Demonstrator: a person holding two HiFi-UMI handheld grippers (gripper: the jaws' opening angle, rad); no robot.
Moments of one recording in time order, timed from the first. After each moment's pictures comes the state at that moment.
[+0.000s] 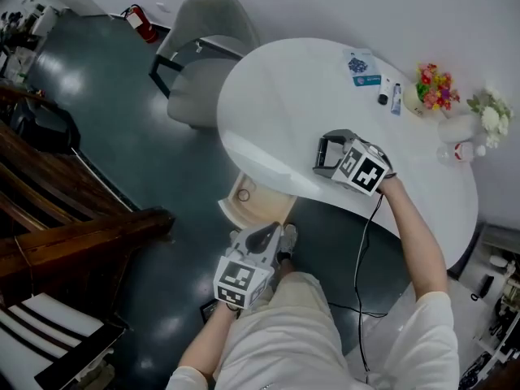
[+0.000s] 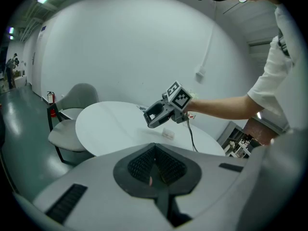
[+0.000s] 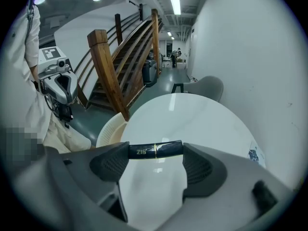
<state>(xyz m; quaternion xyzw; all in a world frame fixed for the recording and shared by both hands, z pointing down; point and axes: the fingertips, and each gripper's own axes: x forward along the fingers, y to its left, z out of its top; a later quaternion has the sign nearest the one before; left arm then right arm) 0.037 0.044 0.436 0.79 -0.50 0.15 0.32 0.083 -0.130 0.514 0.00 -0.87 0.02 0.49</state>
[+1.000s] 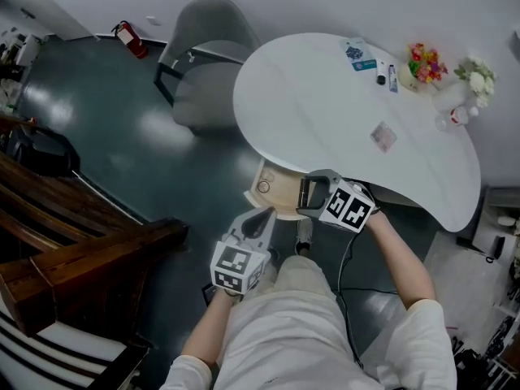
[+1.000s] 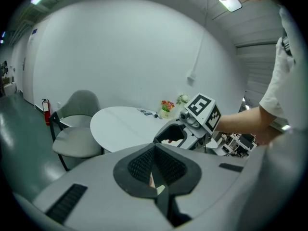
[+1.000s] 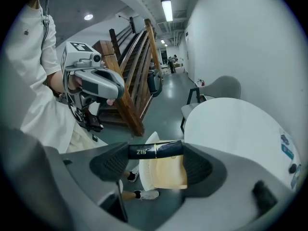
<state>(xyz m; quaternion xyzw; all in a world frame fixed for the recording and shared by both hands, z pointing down) -0.063 0.089 0.406 0.83 -0.46 0.15 0.29 -0.009 0.060 0.490 0.00 -0.90 0.11 0.43</state>
